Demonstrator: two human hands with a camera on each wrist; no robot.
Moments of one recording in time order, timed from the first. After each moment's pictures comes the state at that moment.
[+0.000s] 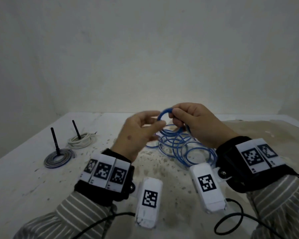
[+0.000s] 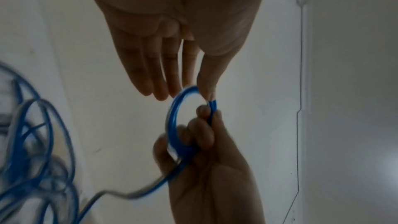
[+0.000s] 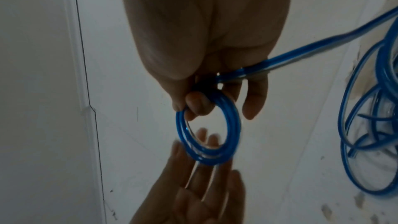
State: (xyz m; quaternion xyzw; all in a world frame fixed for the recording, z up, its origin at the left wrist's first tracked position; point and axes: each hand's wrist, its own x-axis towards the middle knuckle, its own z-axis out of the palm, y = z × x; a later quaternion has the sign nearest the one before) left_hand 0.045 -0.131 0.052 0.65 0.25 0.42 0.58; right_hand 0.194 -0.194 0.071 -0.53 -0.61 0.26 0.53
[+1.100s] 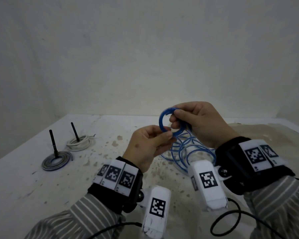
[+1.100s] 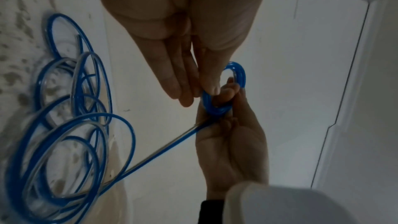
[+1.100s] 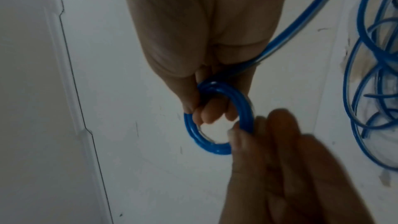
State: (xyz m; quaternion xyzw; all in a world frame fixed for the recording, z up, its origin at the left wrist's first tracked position) left_hand 0.061 -0.144 0.037 0.54 0.22 0.39 0.71; right_hand 0.198 -0.199 0.079 -0.48 -0.54 0.30 0.62
